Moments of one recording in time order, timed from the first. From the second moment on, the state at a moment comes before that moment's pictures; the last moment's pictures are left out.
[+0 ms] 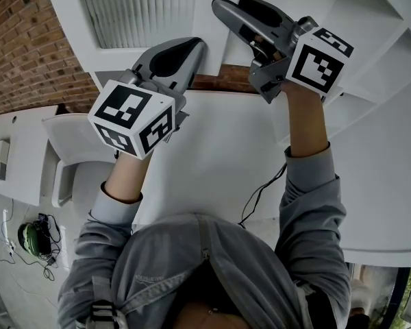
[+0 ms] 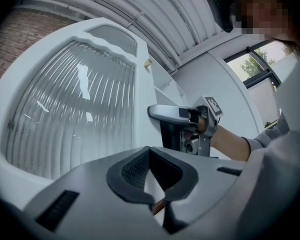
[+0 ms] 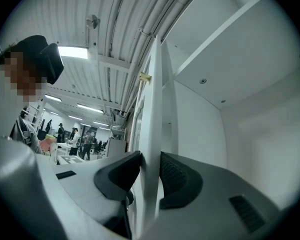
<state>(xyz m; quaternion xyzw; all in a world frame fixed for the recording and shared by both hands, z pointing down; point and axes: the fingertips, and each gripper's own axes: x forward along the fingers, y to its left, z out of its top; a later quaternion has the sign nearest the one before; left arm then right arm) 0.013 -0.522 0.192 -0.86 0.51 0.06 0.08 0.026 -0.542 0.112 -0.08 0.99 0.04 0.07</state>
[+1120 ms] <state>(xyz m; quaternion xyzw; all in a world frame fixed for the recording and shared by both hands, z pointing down) 0.014 -0.538 0.194 -0.86 0.51 0.07 0.08 0.049 -0.556 0.114 -0.20 0.97 0.10 0.08</state>
